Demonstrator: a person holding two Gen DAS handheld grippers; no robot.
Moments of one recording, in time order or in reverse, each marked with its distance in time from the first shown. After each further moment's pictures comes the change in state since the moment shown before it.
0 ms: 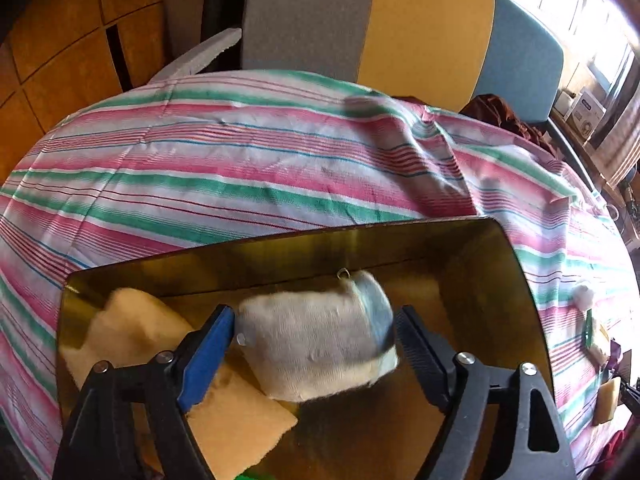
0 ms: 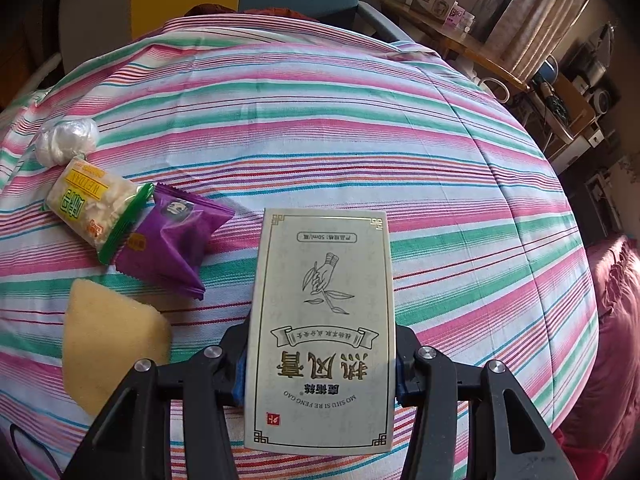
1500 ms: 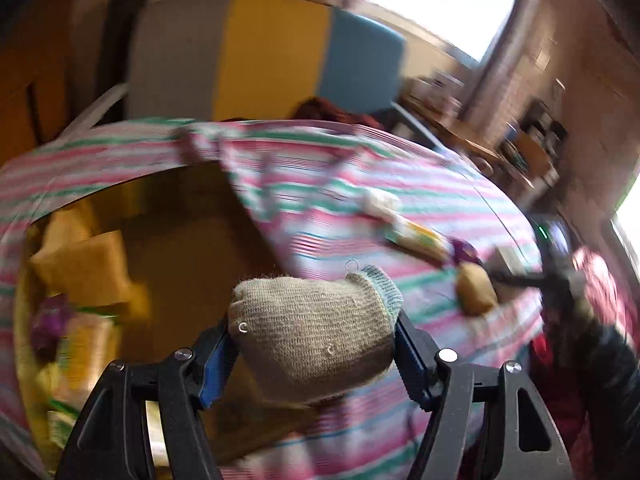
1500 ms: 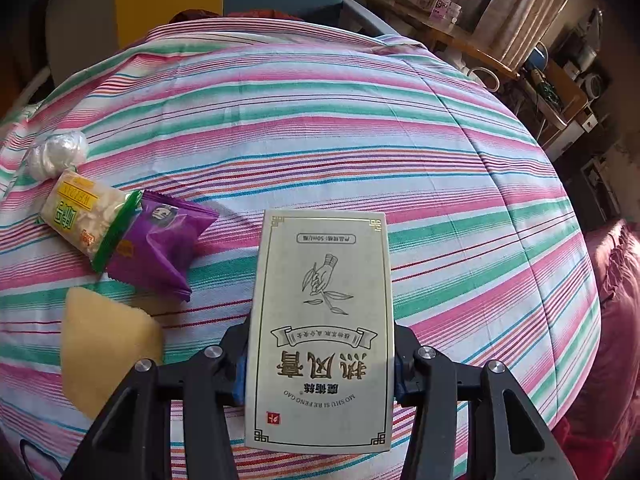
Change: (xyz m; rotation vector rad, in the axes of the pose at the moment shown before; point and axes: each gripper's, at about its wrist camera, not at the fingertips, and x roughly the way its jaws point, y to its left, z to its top) left arm -0.140 -0.090 -0.116 0.176 -0.119 -0.345; right arm -0.003 -0.006 -0.002 0.055 0.007 -0.011
